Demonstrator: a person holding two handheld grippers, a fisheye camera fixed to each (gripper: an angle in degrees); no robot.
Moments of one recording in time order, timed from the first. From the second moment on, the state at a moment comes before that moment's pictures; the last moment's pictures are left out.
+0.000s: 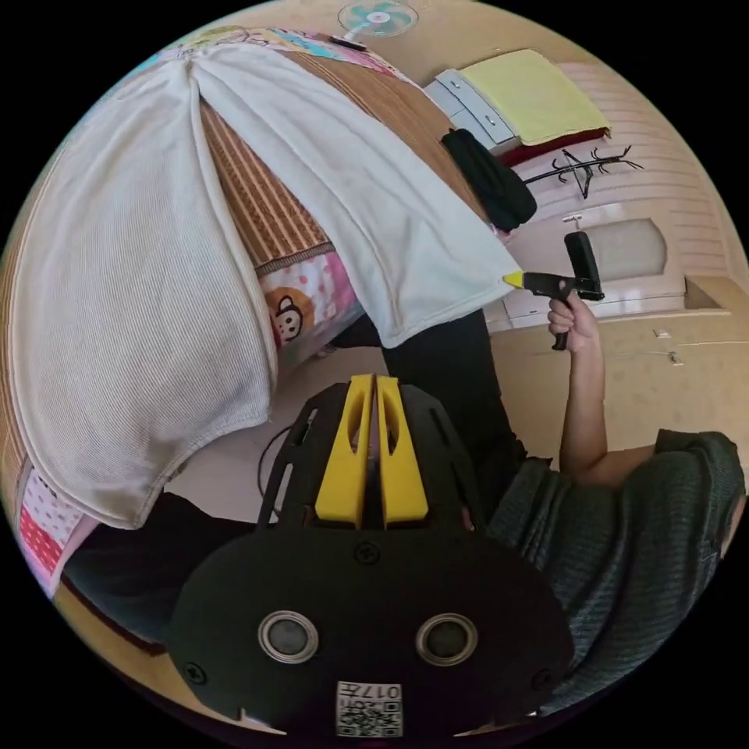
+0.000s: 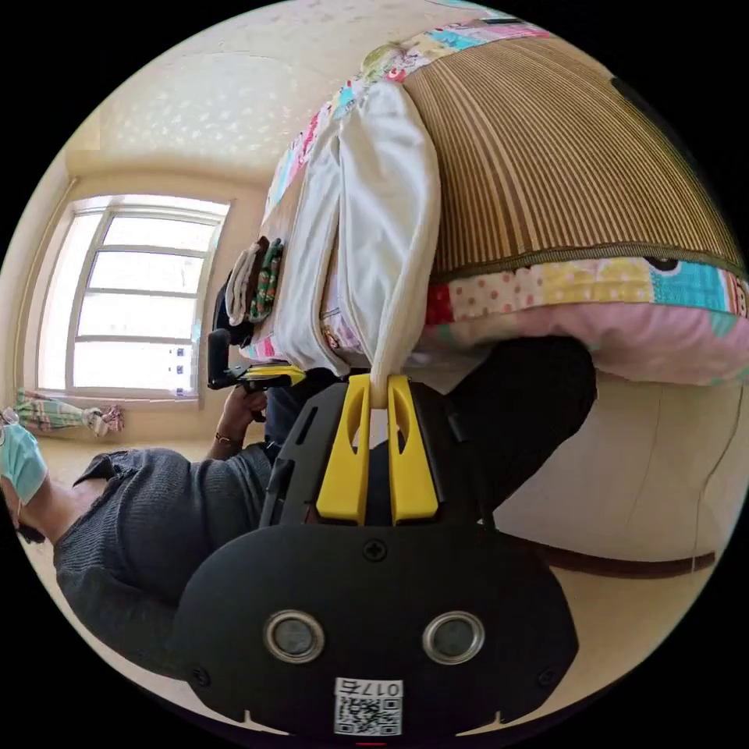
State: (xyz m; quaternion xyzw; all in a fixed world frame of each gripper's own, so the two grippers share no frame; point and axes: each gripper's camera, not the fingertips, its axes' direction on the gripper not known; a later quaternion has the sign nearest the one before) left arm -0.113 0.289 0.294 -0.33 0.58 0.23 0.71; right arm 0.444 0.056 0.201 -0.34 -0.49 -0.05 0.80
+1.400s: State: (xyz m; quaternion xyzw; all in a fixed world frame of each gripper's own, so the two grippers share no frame) left arm -0.147 0.235 0.300 -0.28 0.71 0.18 0.63; right arm 0.043 -0.313 0.438 -0.04 -0.28 -0.04 0.96
